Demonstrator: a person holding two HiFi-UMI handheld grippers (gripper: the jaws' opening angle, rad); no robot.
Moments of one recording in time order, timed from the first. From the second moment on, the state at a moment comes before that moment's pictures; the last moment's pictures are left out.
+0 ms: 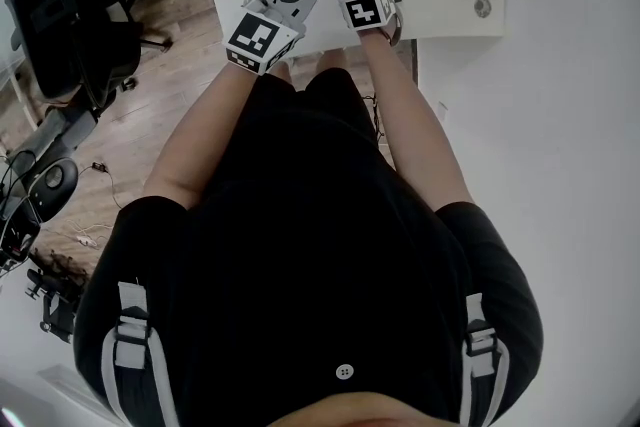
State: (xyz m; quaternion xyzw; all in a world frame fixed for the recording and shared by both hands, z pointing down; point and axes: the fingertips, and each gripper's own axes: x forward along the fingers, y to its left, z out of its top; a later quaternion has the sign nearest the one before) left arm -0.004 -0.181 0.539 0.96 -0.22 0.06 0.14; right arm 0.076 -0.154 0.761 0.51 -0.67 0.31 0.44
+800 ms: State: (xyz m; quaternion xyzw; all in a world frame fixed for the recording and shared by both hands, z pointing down) left arm -0.023 -0.187 0.513 0.97 -0.22 0.04 0.13; right arm 0.081 -0.168 0.713 0.55 -0.65 0.34 0.40
